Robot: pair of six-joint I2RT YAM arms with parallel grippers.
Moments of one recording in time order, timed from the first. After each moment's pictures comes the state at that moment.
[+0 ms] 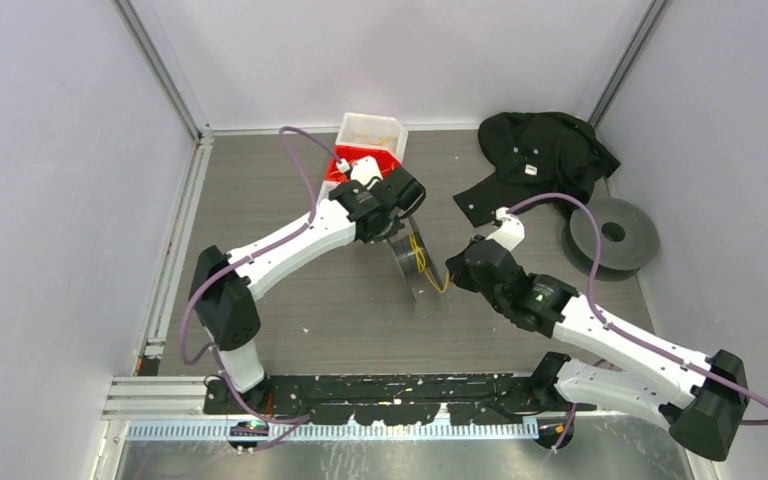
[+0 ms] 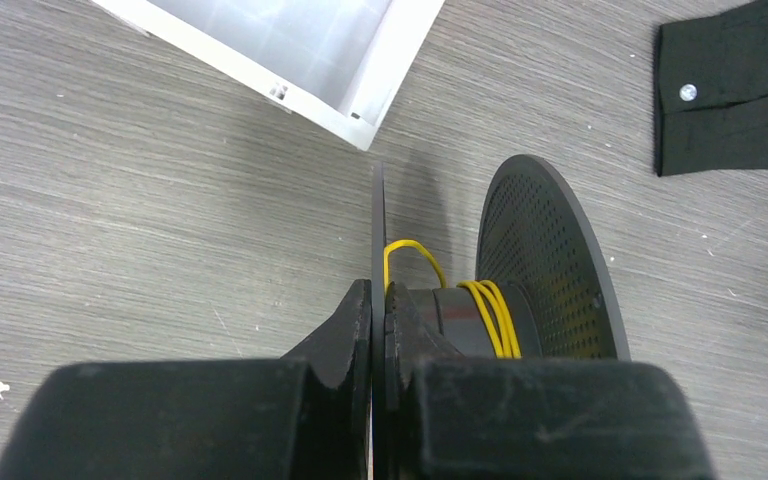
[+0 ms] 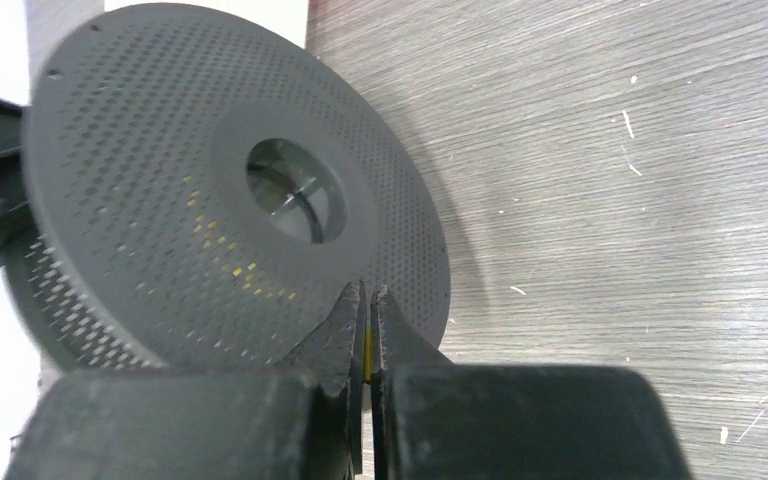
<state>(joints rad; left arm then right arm) -0.87 1.75 1.63 -0.95 -0.51 -1.11 0.85 0.95 0.72 -0.42 0.49 0.98</state>
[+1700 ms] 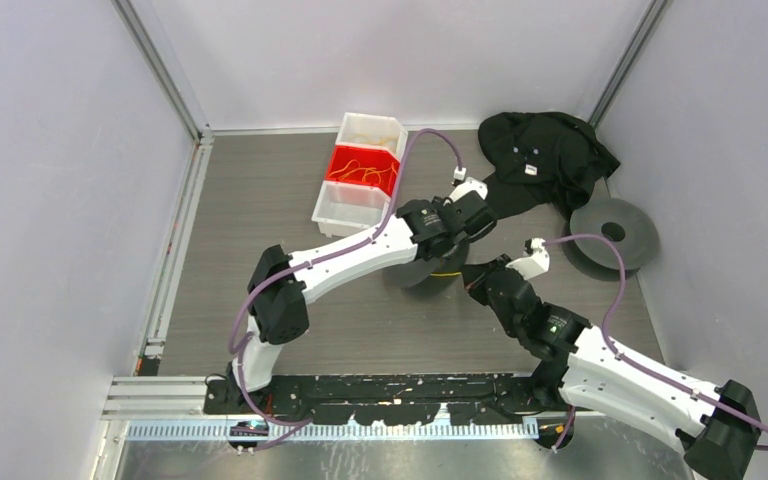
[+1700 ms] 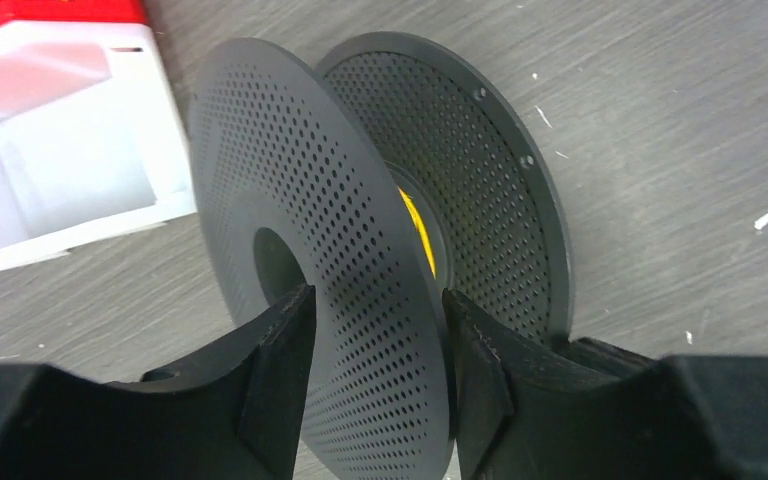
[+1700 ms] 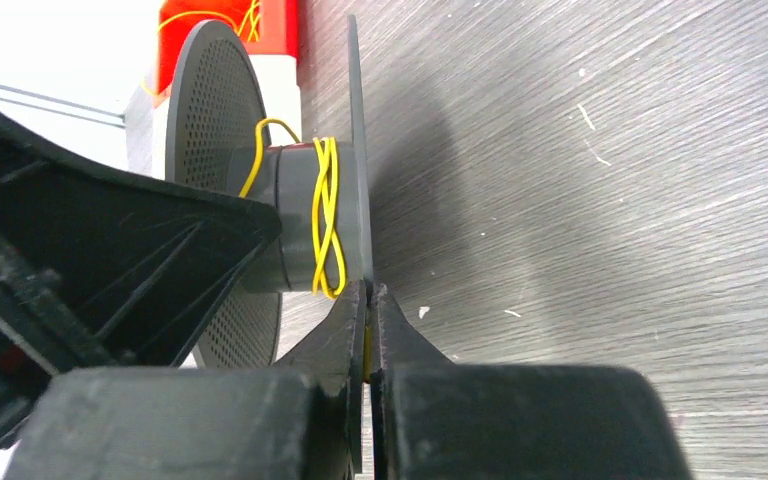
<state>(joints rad) -1.09 2.02 1.95 -0.91 -0.52 -0.42 0.85 0.70 0.43 -0.22 0.60 1.18</state>
